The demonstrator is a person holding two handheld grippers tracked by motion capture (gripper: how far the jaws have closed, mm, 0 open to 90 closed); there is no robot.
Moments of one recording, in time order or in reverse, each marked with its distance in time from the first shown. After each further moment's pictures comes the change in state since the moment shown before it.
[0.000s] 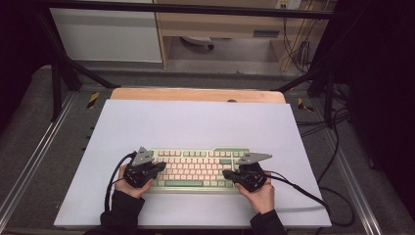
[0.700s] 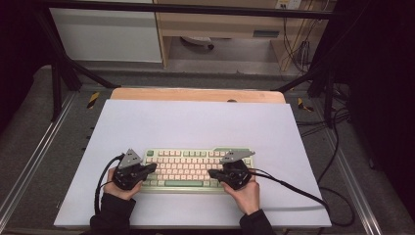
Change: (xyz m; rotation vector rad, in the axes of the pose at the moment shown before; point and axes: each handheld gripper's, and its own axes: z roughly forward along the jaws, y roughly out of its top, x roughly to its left) left arm 0.014 -0.013 -0.019 -0.018 0.012 -0.025; right arm 0.024 0.021 0.028 0.011 0.044 -0.025
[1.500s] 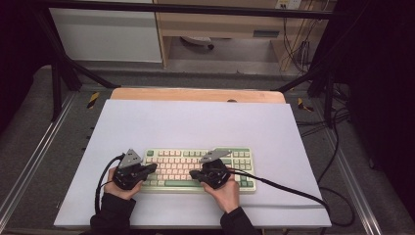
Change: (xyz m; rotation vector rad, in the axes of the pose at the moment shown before) left arm 0.001 -0.001 0.003 0.006 -0.009 -0.002; right arm 0.024 0.015 0.047 0.016 0.053 -0.009
